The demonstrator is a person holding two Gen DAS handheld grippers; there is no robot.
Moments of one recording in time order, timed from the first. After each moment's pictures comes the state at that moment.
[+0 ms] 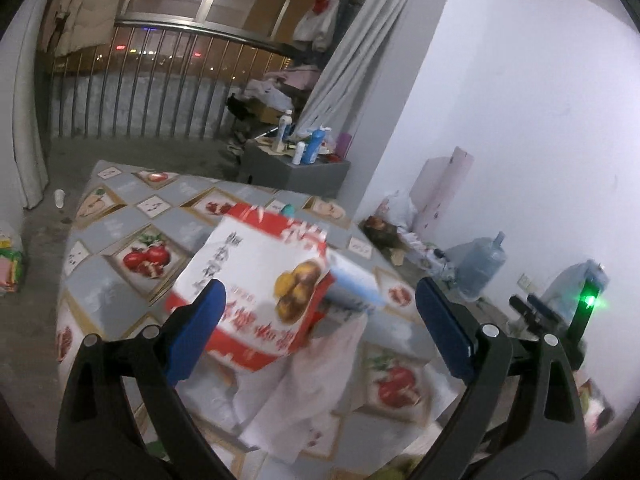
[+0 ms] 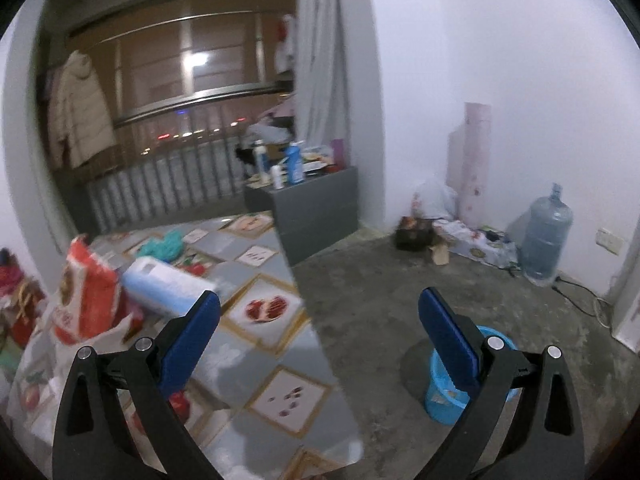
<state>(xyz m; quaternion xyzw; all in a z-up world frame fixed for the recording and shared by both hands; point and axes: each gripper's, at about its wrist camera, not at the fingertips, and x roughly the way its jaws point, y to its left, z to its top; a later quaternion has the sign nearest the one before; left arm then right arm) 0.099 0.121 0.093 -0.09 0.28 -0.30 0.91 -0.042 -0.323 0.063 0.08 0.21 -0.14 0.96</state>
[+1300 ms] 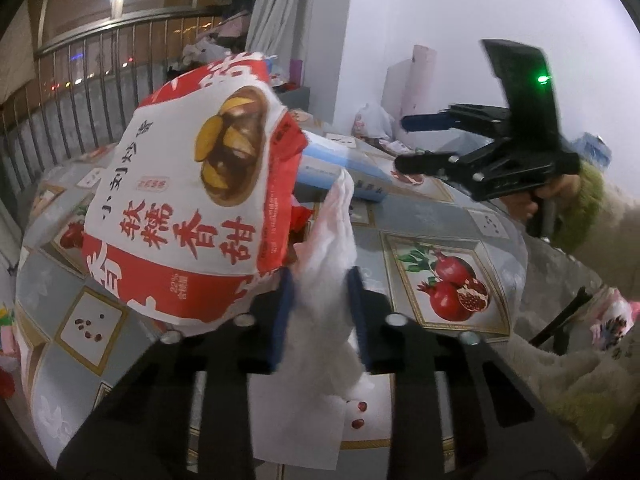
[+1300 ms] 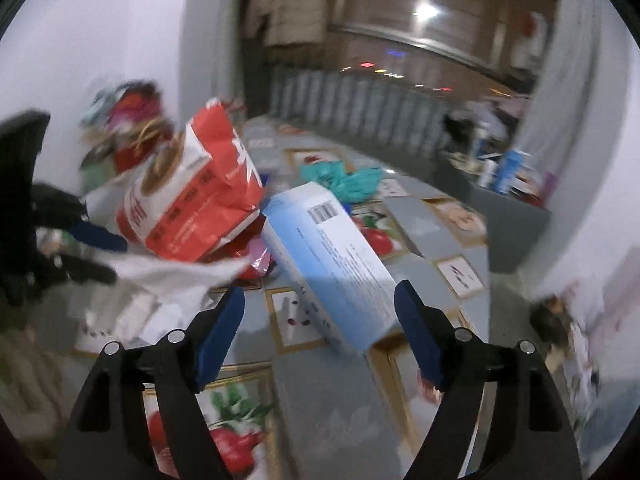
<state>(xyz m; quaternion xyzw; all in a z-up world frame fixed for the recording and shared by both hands) 0.100 0.062 -0.030 0.06 0.33 -0.37 0.87 0.136 -0.213 0.020 -0.16 0.32 0.22 0.91</state>
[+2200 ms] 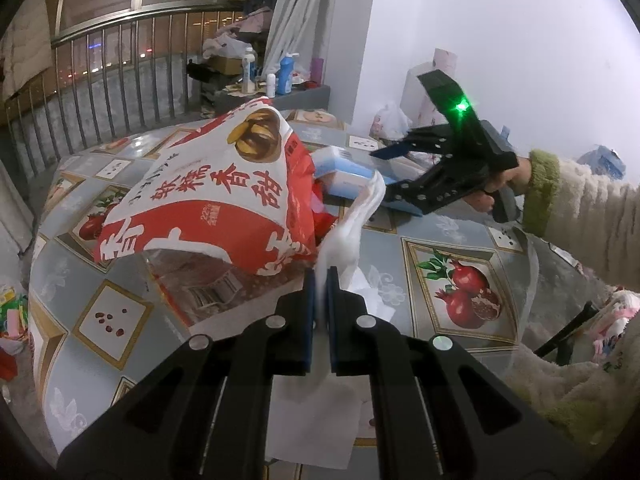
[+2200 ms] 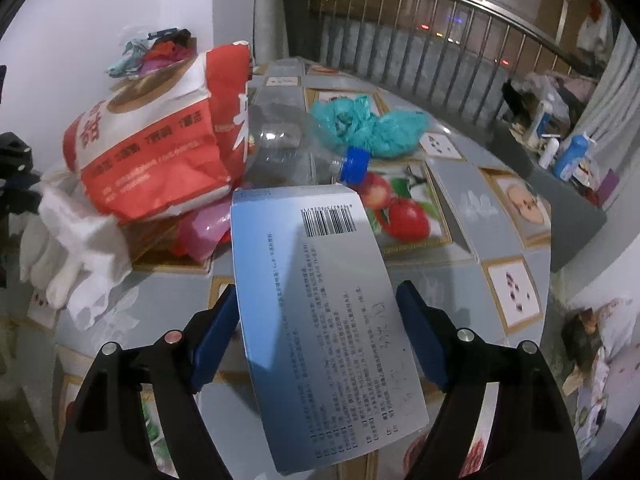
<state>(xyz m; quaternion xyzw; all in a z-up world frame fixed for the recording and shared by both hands) 0.110 0.073 -0.016 0.06 0.33 -0.34 0.88 0.208 -0.221 -0.025 -0.17 0.39 0.26 0.86</state>
